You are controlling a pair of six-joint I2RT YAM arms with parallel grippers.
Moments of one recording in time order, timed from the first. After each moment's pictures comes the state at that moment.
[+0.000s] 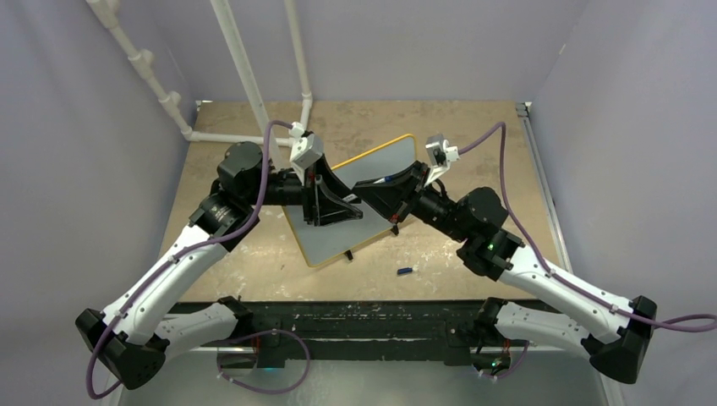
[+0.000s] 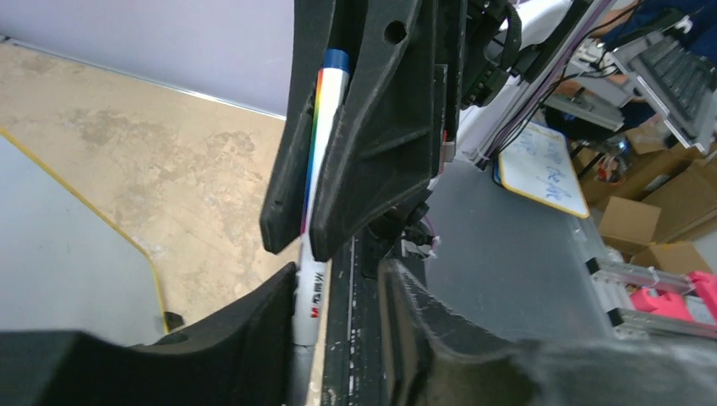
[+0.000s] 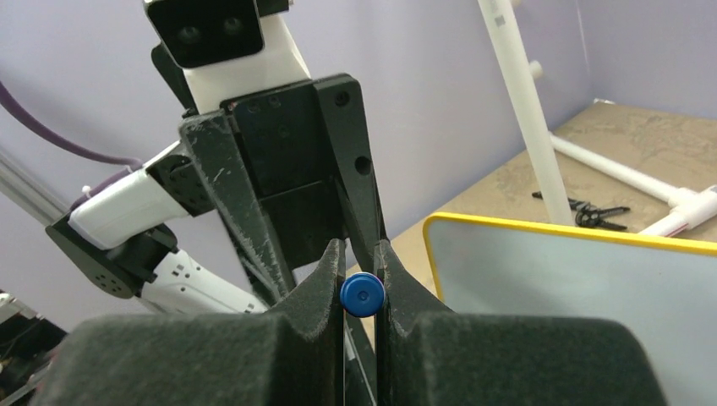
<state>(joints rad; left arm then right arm) -0.62 1.03 1.11 -0.08 0.92 -0.30 0.91 0.94 0.88 0.38 -0.15 0.57</state>
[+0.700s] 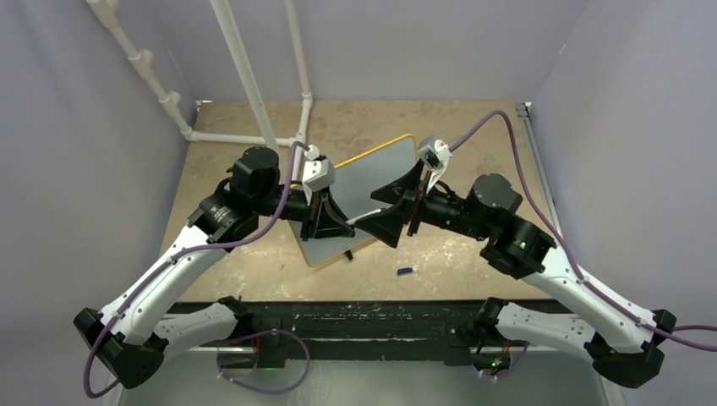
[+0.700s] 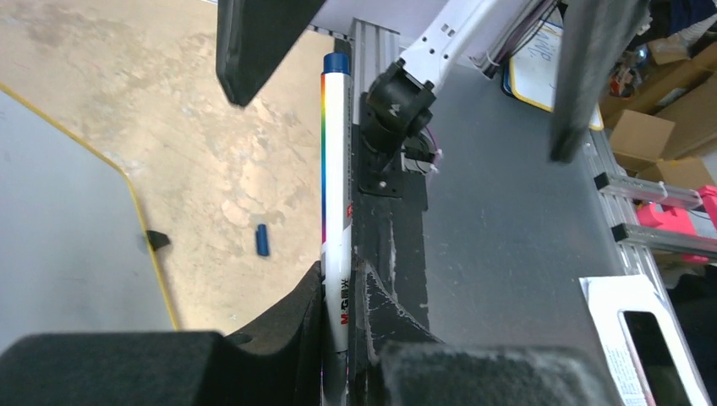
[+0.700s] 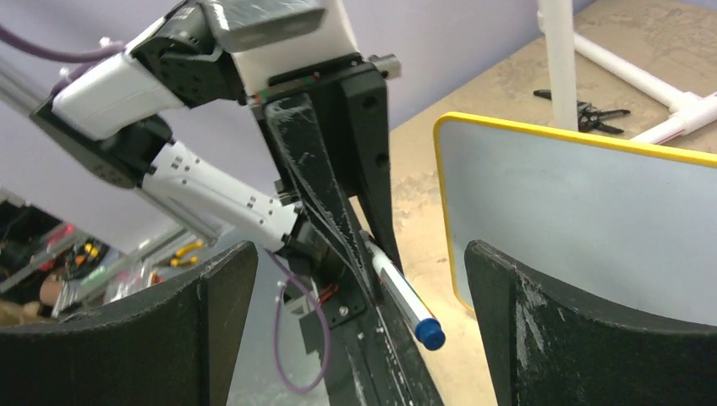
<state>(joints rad) -0.63 1.03 1.13 -0.43 0.94 -0.03 0.91 0.90 1.07 -0.12 -0.28 0.47</state>
